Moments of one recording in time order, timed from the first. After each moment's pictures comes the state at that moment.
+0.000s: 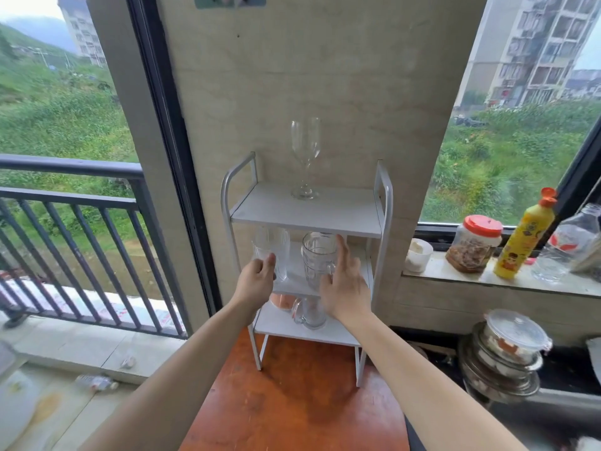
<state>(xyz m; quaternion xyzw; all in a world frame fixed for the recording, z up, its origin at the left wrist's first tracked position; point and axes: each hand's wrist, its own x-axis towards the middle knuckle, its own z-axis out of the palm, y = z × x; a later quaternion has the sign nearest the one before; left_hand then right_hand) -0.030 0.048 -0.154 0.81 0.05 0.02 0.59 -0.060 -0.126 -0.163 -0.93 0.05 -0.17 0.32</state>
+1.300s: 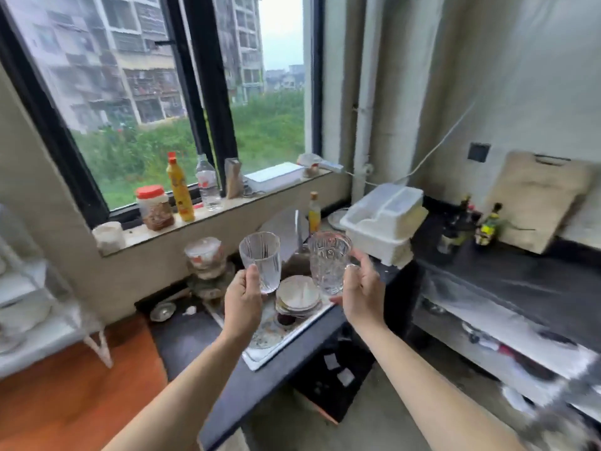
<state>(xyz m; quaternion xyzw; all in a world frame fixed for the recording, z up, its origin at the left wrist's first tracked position) -0.488 -0.328 -0.173 0.70 -0.29 -0.12 0.65 -0.649 -0.438 -0.172 -0.64 0.39 -0.49 0.44</state>
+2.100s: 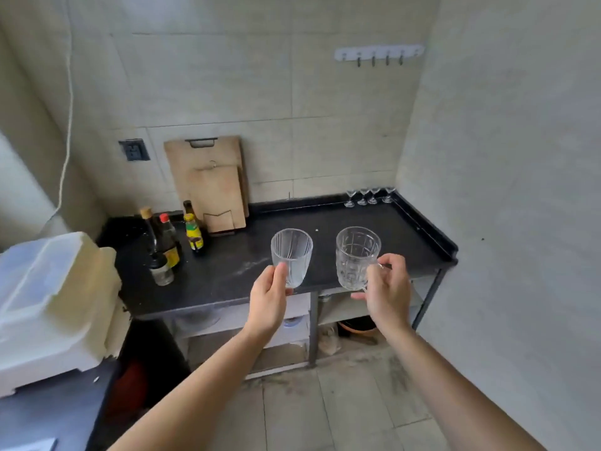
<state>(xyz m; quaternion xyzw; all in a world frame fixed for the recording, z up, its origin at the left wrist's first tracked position) -0.952 -0.752 -0.208 0.42 -0.61 -0.52 0.44 -1.127 -0.660 -0.201 -0.29 0.69 -0.65 0.15</state>
